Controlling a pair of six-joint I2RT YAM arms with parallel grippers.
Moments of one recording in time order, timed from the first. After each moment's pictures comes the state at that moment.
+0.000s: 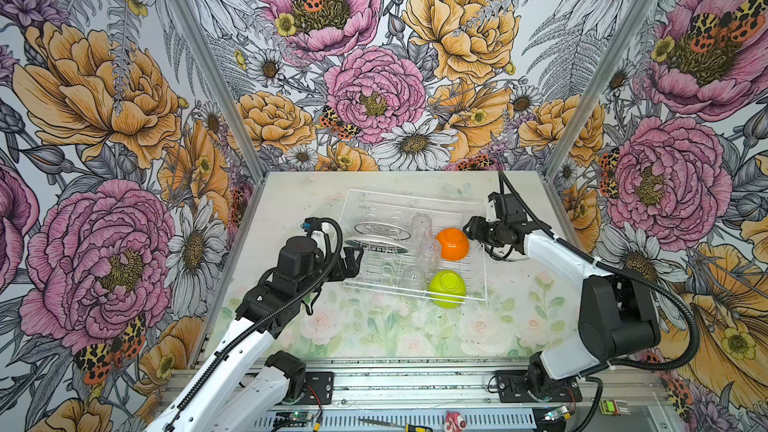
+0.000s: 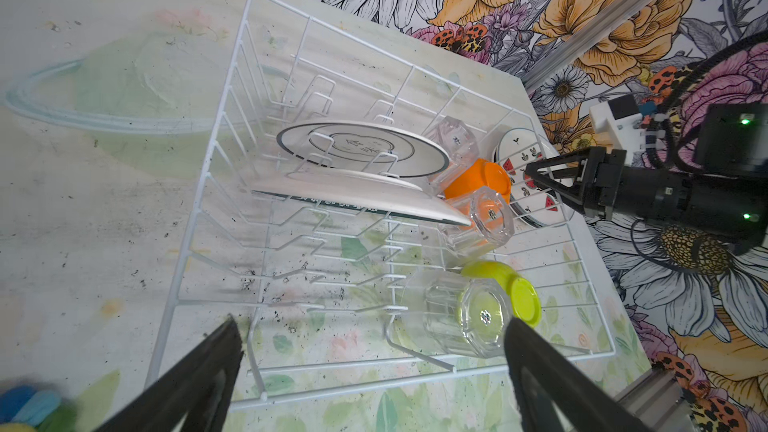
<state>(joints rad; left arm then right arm) -0.44 0.76 0.75 -0.51 0.05 -0.53 0.20 1.58 1.06 -0.38 -0.22 0.44</state>
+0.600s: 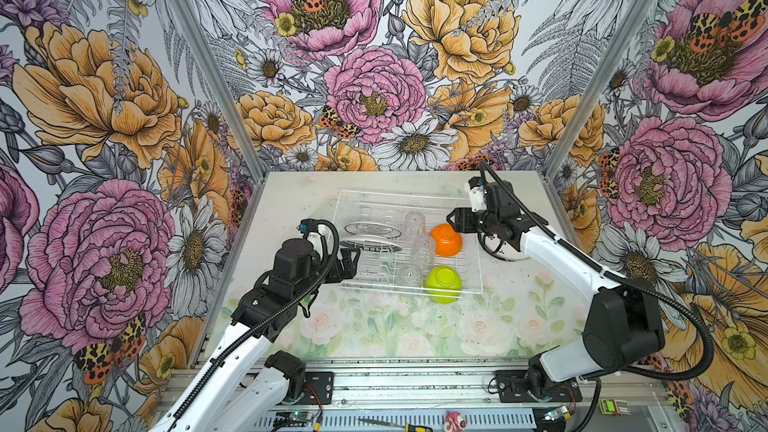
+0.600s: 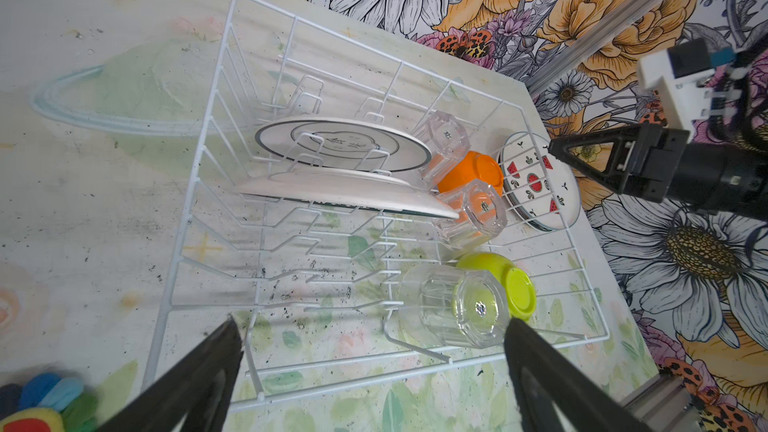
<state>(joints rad) -0.43 0.73 0.75 -0.54 0.04 -0.52 0.37 1.51 1.19 -0.40 -0.23 0.21</state>
